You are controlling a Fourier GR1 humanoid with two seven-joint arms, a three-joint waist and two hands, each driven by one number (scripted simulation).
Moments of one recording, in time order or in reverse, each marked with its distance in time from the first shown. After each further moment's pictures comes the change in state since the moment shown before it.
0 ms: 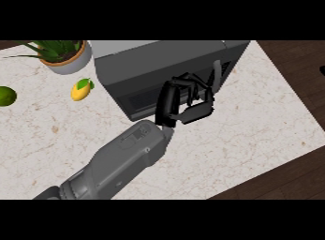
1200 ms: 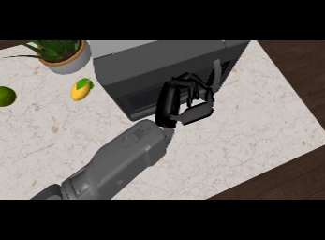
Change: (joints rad) left arm -0.017 0.000 -0.034 0.031 0.087 -0.014 -0.113; right arm -0.040 -0.063 -0.001 -0.014 -0.125 0.037 0.078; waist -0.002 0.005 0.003
